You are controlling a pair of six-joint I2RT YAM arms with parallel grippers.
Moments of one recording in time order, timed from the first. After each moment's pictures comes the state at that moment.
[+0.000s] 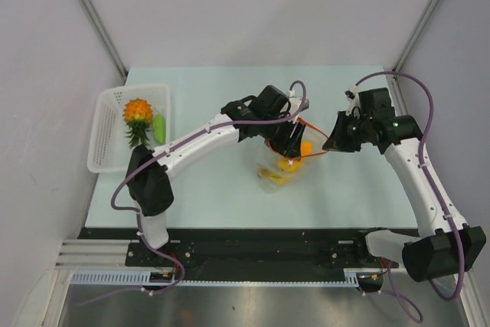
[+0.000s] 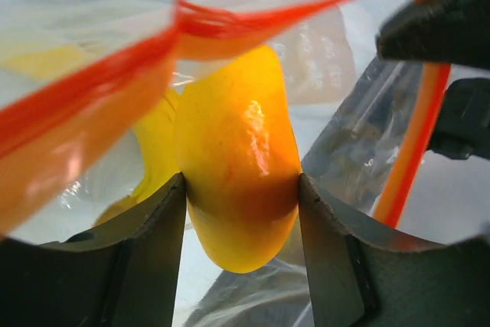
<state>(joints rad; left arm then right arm) -0.86 1.86 1.73 -0.74 0.36 -0.30 0.20 1.19 1.25 -0.99 -0.30 0.38</state>
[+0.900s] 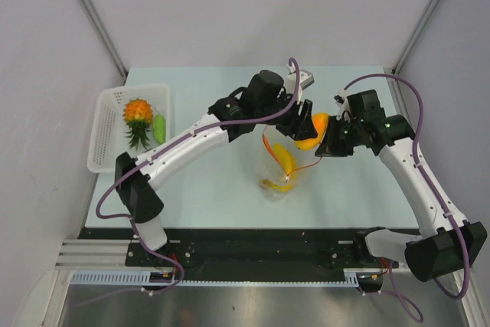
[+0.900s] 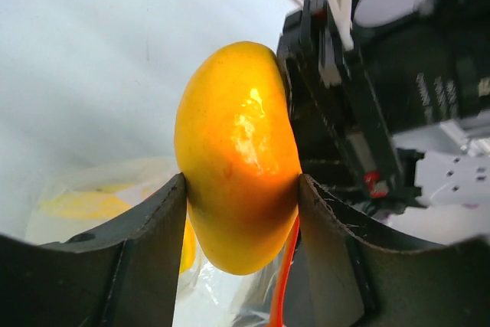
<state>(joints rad) -0.89 1.74 1.73 -0.49 0.34 -0.28 0.27 1.21 1.27 -1.02 -0.33 0.42</state>
